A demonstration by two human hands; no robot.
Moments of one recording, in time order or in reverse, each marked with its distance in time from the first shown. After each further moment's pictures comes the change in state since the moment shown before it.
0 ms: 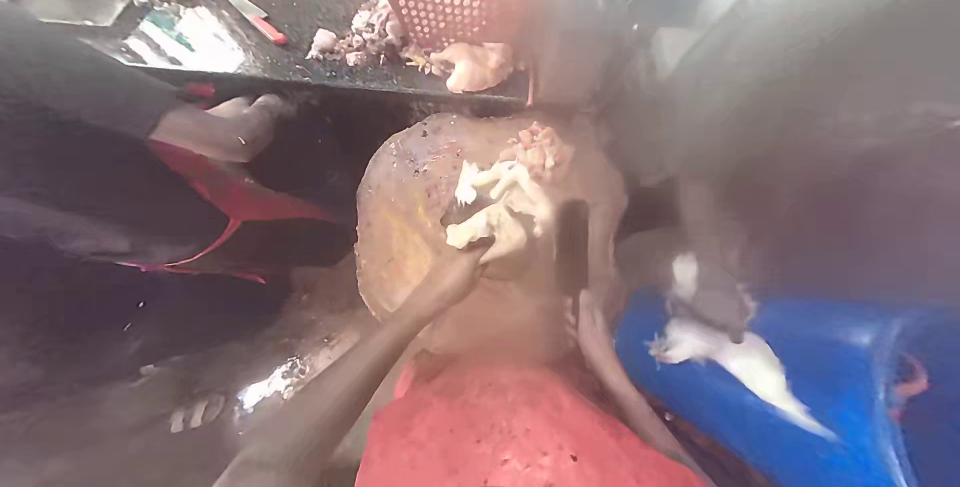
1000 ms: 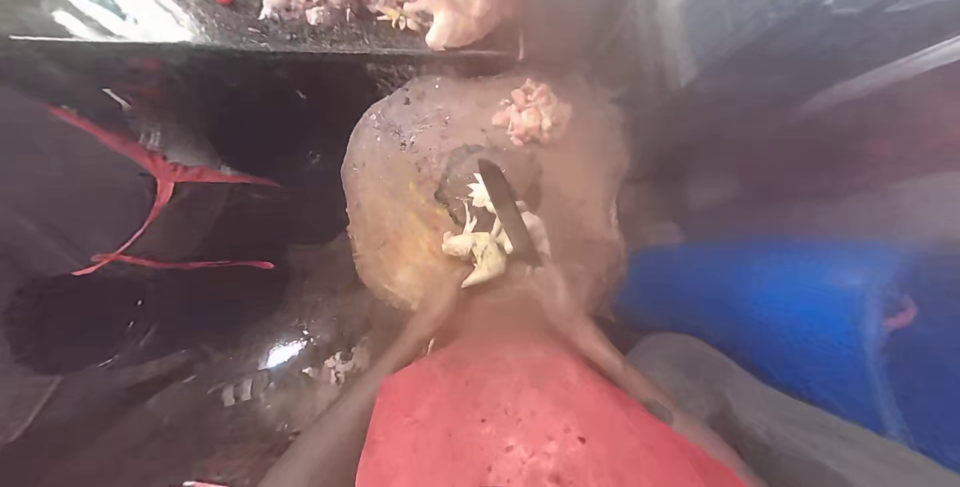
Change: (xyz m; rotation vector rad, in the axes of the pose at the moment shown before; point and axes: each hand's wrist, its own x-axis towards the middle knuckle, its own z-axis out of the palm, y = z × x) left_hand -0.020 -0.070 0.114 -0.059 -0.083 -0.096; right_hand -0.002 -0.012 0.054 -0.359 -0.174 -0.382
